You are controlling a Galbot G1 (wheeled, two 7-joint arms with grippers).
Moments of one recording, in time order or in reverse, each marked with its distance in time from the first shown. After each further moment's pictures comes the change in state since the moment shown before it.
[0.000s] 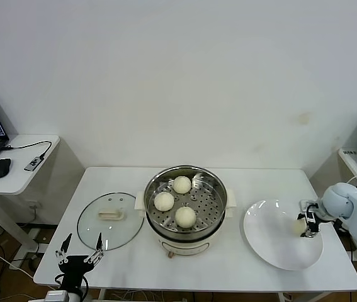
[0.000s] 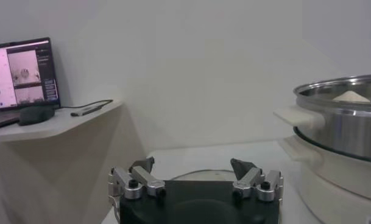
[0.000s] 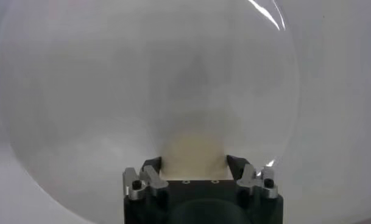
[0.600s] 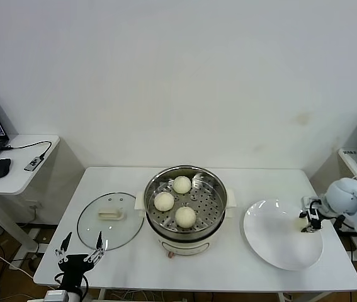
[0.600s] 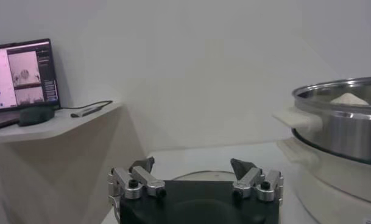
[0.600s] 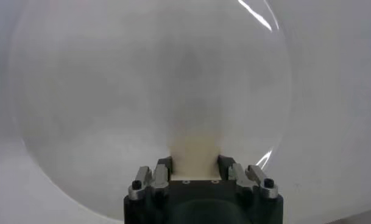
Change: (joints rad) left arm 0.000 0.003 0.002 -0.014 0.001 0.000 0.000; right arm 0.064 -0.058 -0.046 0.089 0.046 -0.022 -0.024
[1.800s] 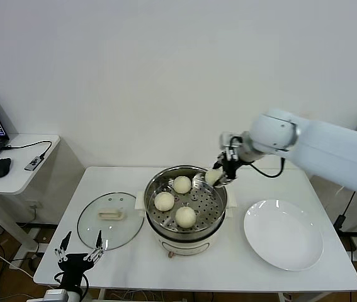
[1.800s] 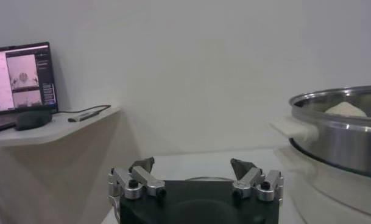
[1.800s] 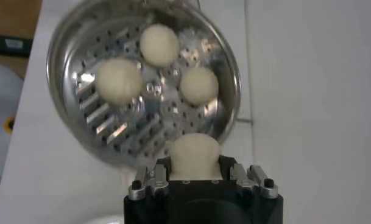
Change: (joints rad) left arm -0.002 -0.011 -0.006 -0.007 -0.005 0.004 0.000; right arm 0.836 0.320 -0.665 0.301 0.727 -0.372 0.202
